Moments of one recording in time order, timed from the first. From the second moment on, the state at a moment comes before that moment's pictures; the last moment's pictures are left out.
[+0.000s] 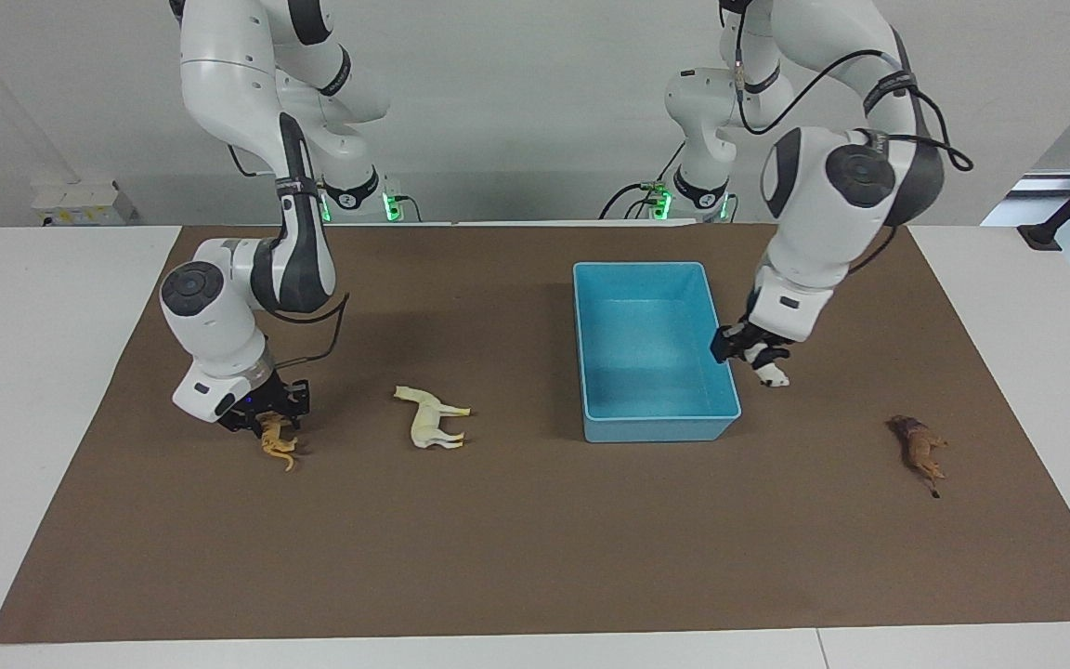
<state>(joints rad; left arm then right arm) -0.26 0.19 -0.08 -1.74 0.01 1.91 -0.54 0.06 0.34 -0.10 -1.94 -0.02 2.34 -0.29</state>
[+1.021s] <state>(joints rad) -0.36 0.07 -0.06 -2.02 0.03 2.15 -0.64 0.24 0.16 -0.04 -1.46 -0.01 1.71 0.13</state>
